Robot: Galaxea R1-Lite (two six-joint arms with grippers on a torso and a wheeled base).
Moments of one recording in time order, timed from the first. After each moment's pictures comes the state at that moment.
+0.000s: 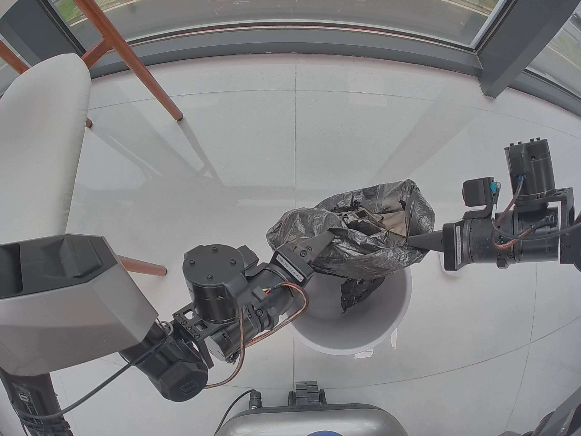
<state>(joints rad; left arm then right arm) -0.73 2.12 -0.72 -1.39 0.03 -1.19 0.47 1.57 -0.96 -0.06 0.22 0.15</state>
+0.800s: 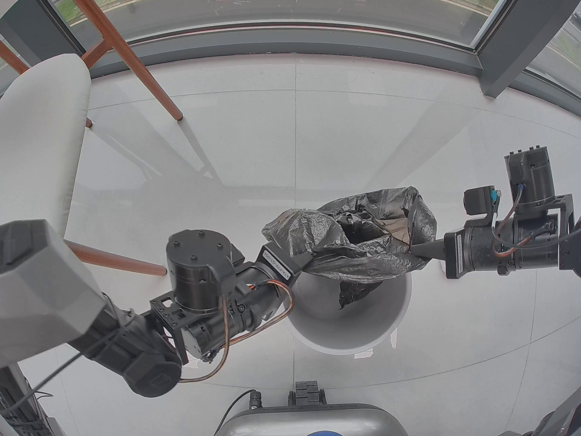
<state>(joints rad) -0.72 1.97 -0.69 -1.14 0.03 -1.23 0.46 1.57 -0.93 -0.06 0.22 0.14</state>
